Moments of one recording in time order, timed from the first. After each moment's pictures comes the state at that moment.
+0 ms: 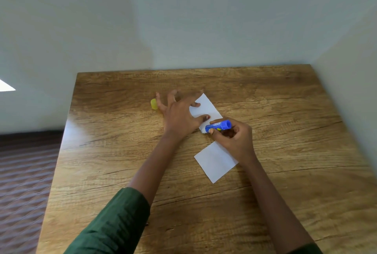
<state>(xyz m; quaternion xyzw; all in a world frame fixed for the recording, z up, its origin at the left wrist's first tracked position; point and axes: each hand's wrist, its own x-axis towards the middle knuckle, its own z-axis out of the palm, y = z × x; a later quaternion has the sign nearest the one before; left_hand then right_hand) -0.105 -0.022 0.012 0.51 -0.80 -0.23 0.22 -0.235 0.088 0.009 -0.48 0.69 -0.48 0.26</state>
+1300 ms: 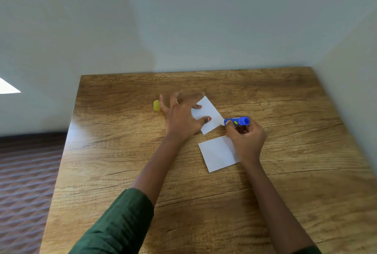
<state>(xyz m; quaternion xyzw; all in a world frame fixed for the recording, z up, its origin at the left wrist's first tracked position) -0.105 -0.022 0.012 0.51 -0.80 -0.23 0.21 -0.237 0.087 0.007 -0.34 0.77 -0.52 0.10</state>
